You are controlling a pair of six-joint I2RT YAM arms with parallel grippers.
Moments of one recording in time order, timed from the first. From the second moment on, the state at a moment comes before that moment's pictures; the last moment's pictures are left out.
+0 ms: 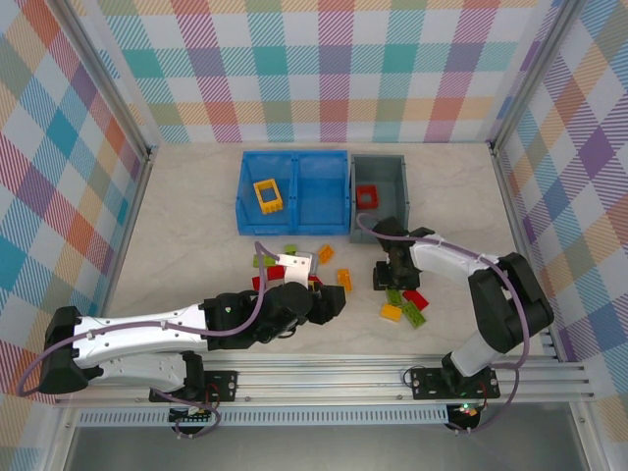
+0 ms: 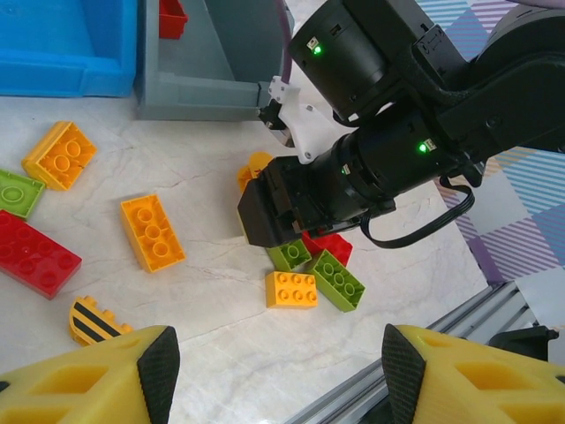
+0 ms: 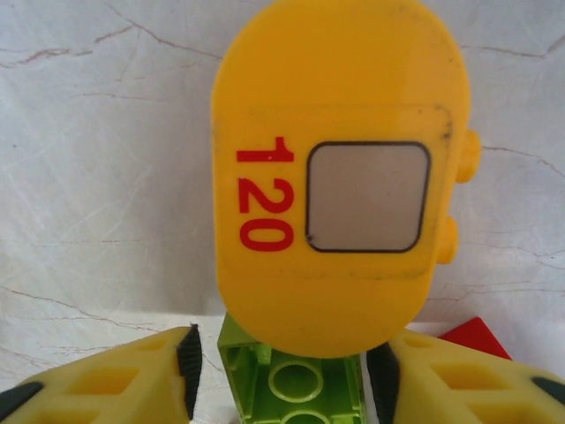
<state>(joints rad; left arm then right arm) -1.33 1.10 0.88 -0.34 -0.47 -0.91 0.52 1.58 0.89 -0.77 0.02 0.49</state>
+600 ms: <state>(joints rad) -1.34 1.08 0.93 -0.51 -0.60 -0.94 0.67 1.54 1.01 -0.84 0.11 0.55</state>
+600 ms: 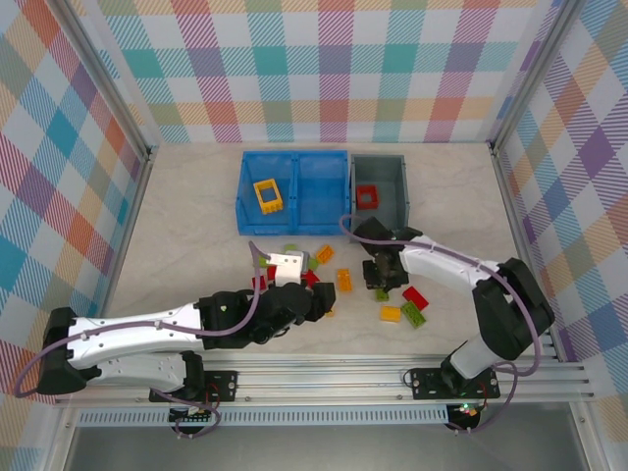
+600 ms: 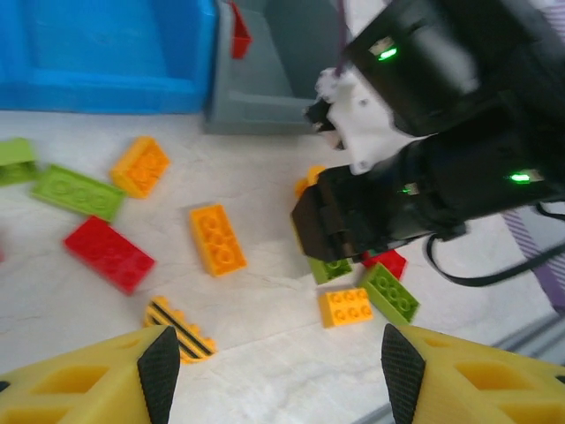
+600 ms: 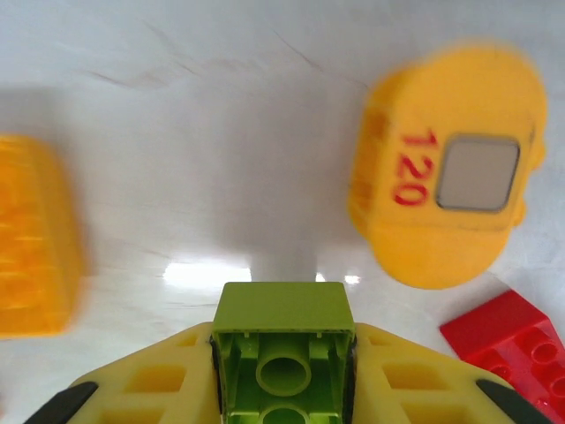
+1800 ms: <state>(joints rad) -1.31 0.98 1.02 -0.82 -0.83 -0.98 0.63 2.42 2.25 -0.97 0.10 0.56</state>
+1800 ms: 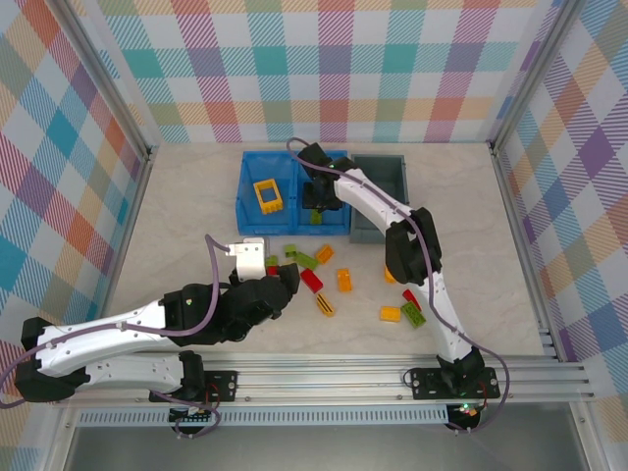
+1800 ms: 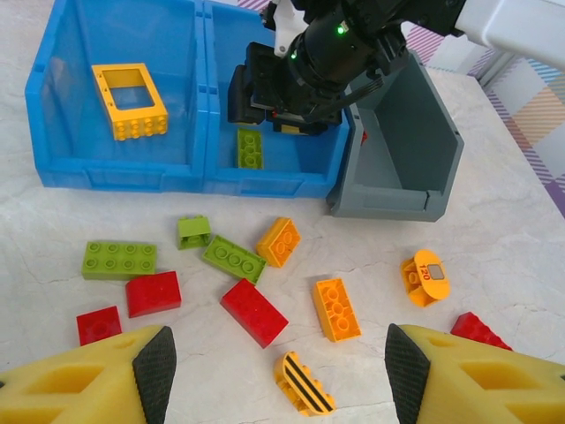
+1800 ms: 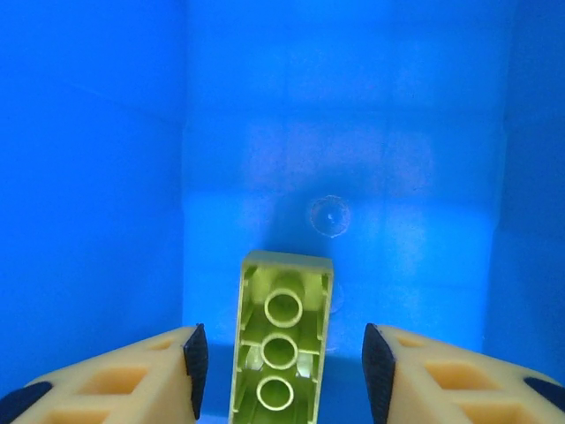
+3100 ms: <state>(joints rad) -1.09 1.65 1.00 -0.55 -0.16 -1.44 0.81 0.68 0.98 -1.06 -0.19 0.72</state>
